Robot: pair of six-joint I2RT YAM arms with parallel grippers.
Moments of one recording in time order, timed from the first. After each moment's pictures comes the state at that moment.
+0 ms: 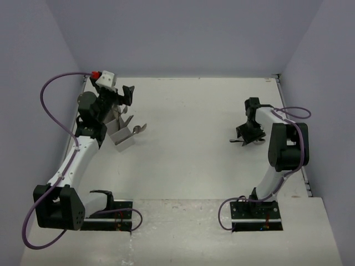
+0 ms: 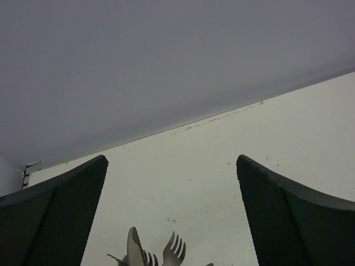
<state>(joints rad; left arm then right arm) -0.07 1.18 0.88 0.35 0.26 0.07 0.01 1.81 1.16 -0.80 0.18 1.18</state>
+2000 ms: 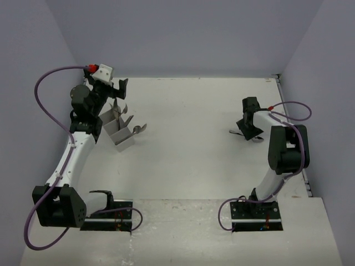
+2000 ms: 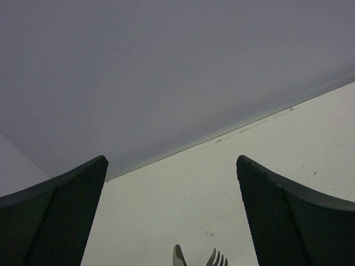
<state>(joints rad) -0.03 1.20 0.99 0.31 0.28 0.21 0.05 1.78 1.10 -0.55 0.36 1.15</state>
